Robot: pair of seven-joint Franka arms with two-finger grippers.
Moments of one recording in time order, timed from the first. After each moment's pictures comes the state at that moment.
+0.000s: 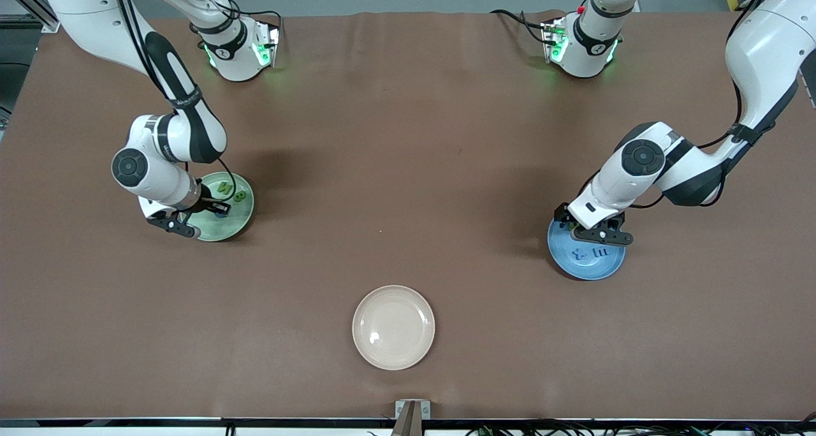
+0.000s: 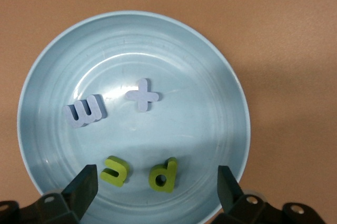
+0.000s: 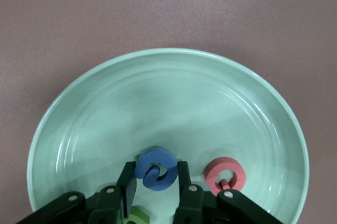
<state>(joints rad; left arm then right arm) 0.89 0.79 -1.12 -2.13 1.07 2.28 -0.72 0.12 0.35 -0.09 -2.31 0.07 2.54 0.31</state>
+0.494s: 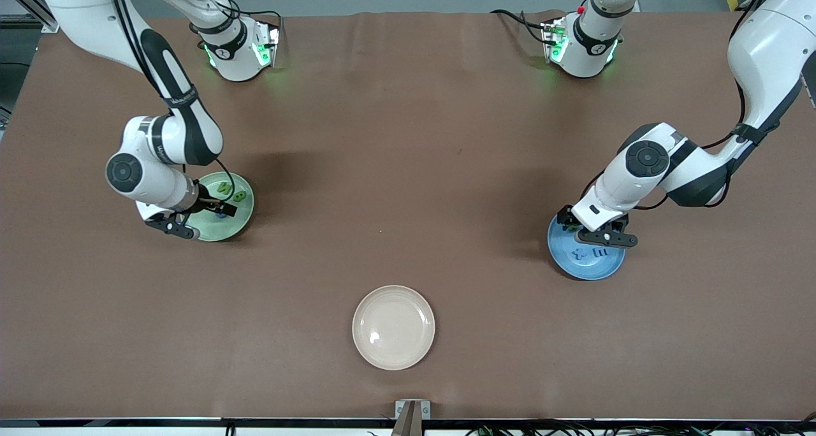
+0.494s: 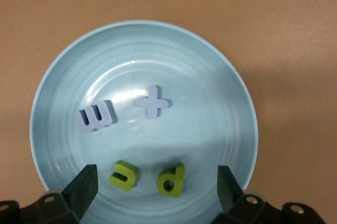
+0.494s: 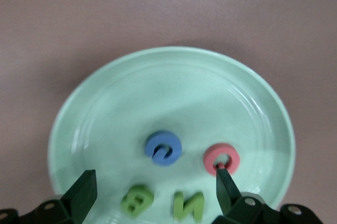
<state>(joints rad) 0.89 0.79 -1.12 -2.10 1.05 2.27 -0.71 0.12 0.32 -0.09 -2.20 0.07 2.30 0.26</state>
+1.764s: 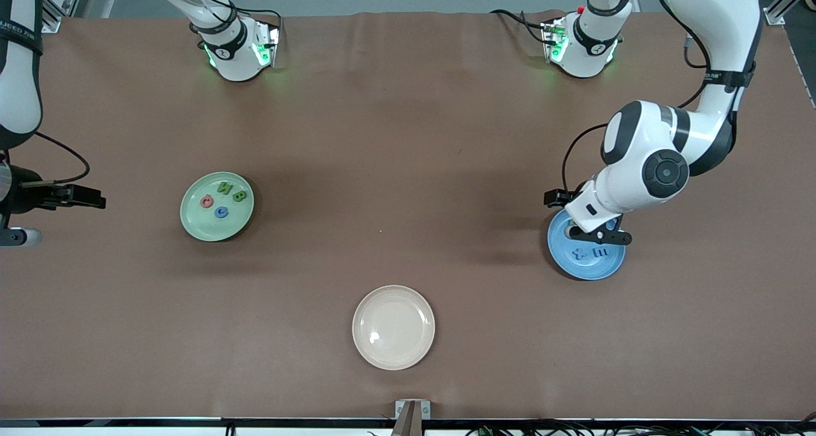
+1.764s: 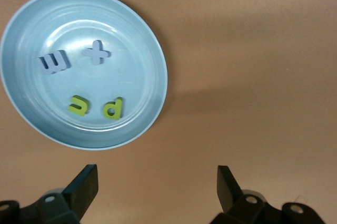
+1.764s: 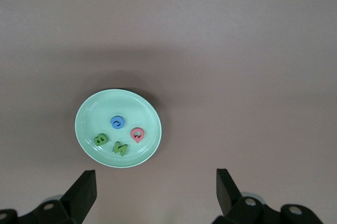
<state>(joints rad) -0.20 0.30 -0.07 -1.94 -0.07 2.06 -0.12 -0.06 0.27 -0.10 -1.52 -0.02 1.62 -0.18</state>
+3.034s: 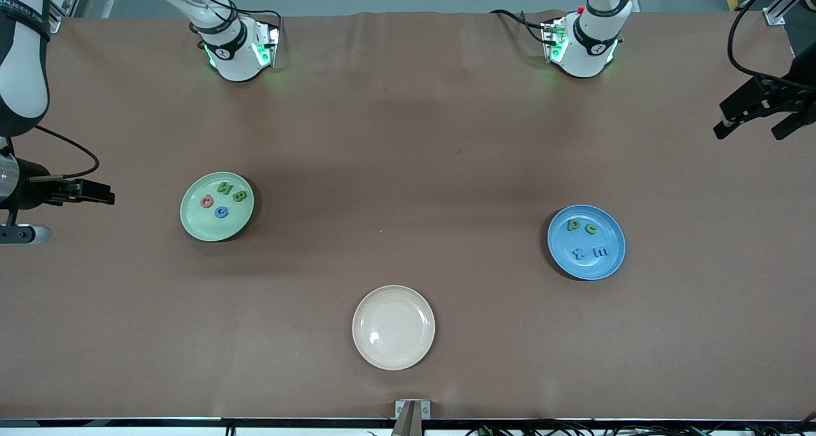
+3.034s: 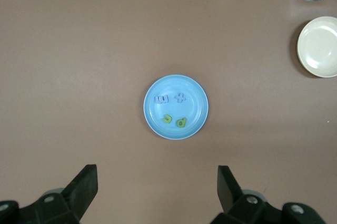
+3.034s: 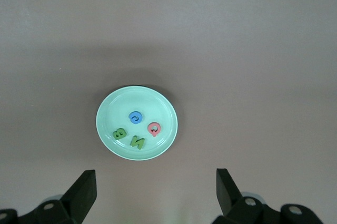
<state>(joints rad) -0.03 -0.12 0.03 -1.63 -0.08 1.68 -0.03 0.00 0.29 -0.08 -1.42 -0.01 1.53 -0.11</state>
